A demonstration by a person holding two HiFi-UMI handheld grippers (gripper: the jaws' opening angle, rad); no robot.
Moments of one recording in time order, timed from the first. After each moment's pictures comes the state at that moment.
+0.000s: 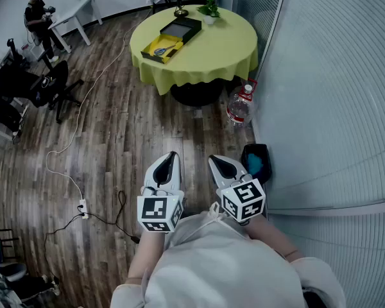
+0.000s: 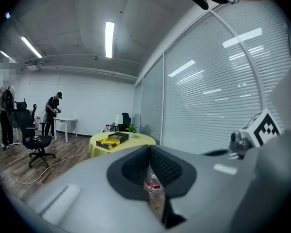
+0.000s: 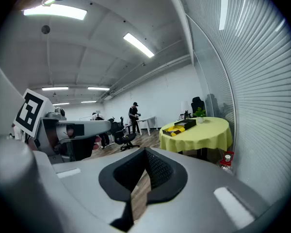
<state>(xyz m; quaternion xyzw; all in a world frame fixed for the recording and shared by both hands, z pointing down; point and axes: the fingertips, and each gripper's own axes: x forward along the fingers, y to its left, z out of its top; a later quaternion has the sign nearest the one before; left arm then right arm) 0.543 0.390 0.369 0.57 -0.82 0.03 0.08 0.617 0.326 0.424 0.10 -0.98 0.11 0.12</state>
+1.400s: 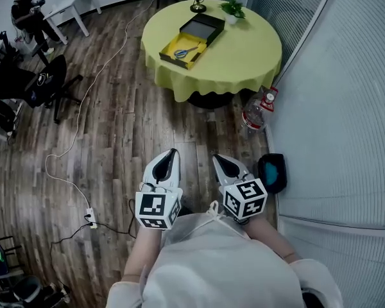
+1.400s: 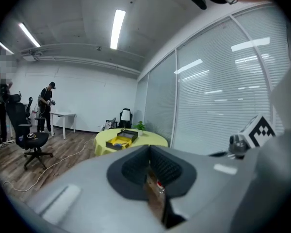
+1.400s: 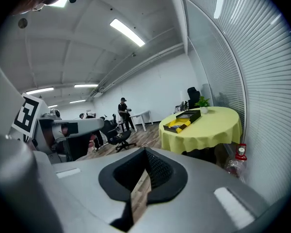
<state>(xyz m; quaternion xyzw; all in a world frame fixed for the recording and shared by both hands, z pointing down) 0.301 0.375 0.385 0.59 -0.80 0.03 0.11 0.389 0.306 0.450 0.14 -0.96 0.16 0.16</state>
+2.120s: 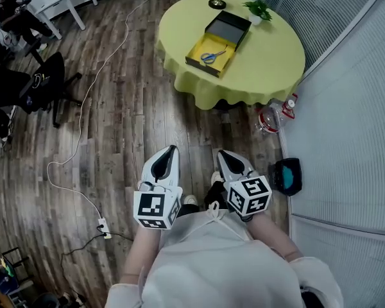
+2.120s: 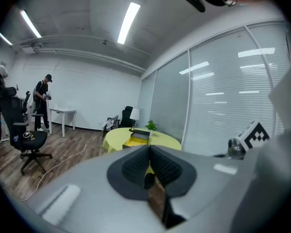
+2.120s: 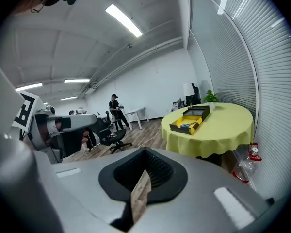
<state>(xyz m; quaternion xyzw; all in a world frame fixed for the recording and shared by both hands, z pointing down) 0.067 0.386 0.393 0.60 -0.79 0.02 0.12 0.170 0.308 0.469 0.17 -0.95 0.17 0.18</state>
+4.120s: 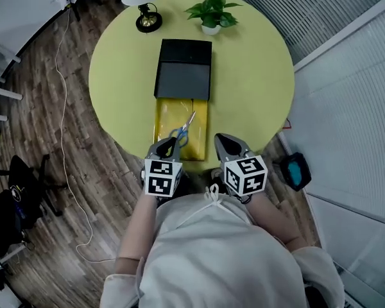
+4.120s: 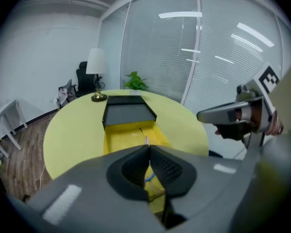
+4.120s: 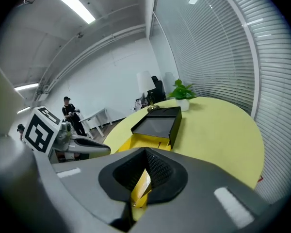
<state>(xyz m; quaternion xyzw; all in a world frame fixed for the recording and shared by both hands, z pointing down) -0.161 -0.138 0.569 0.73 -0.57 0.27 0.27 -0.040 -0.171 0.539 0.36 -0.87 0.25 0.22</state>
